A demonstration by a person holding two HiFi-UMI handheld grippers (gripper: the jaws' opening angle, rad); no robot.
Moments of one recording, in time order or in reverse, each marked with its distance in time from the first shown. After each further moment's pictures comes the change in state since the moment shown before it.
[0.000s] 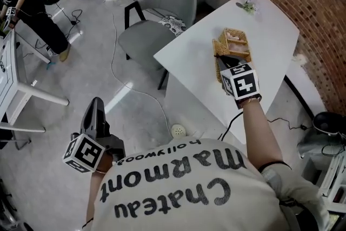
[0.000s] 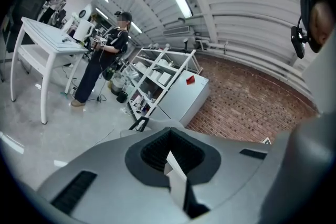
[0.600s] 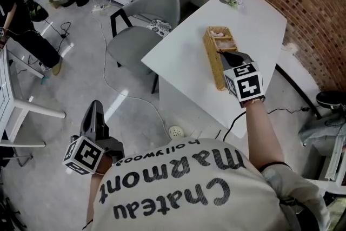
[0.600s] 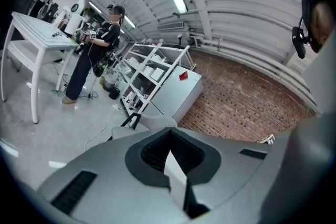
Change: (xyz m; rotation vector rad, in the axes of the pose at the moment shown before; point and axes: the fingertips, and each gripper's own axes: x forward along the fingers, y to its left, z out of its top) left arm 0.013 -0.034 -0.012 0.020 0.045 -0.078; right arm -0.057 -0.046 -0.011 0.019 -0.047 -0.124
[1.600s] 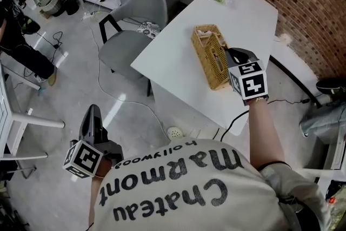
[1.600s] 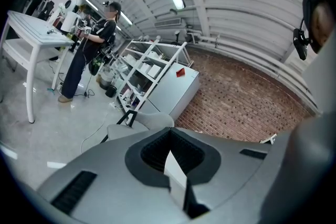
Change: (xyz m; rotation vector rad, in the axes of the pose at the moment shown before) left arm 0.023 -0.022 -0.015 0.014 0.028 -0.028; right arm -0.020 -0.059 -0.025 0.055 -0.014 -0.108
